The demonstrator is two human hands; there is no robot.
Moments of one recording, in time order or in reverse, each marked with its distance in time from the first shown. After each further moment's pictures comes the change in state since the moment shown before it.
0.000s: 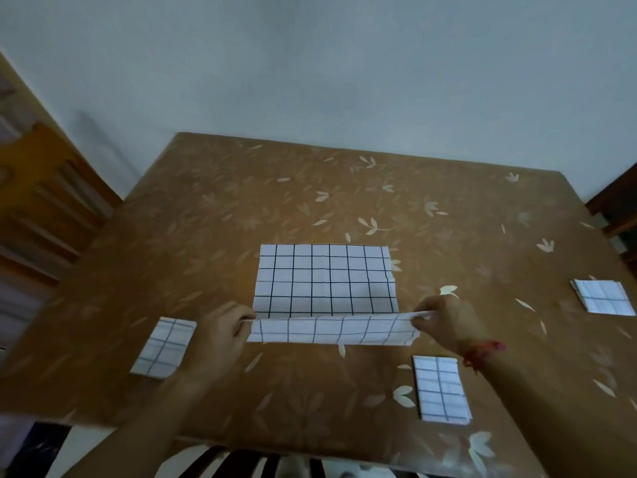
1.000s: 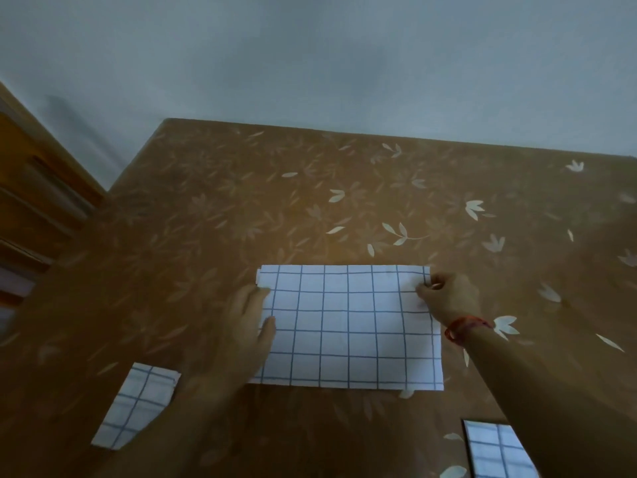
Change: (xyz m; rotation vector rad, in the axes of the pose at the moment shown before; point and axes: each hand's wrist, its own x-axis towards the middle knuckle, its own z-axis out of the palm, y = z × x) left_hand 0.104 -0.047 0.065 0.216 0.027 -0.029; right_hand 0.162 -0.027 0.055 0.383 0.206 0.266
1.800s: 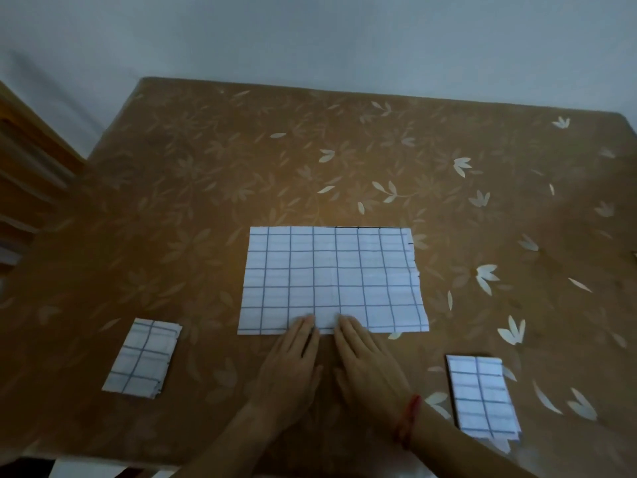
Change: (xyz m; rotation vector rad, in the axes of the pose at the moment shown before) left_hand -0.112 0.047 0.063 0.183 -0.377 0.232; right_hand -0.185 0.051 0.089 -0.564 -0.235 -0.806
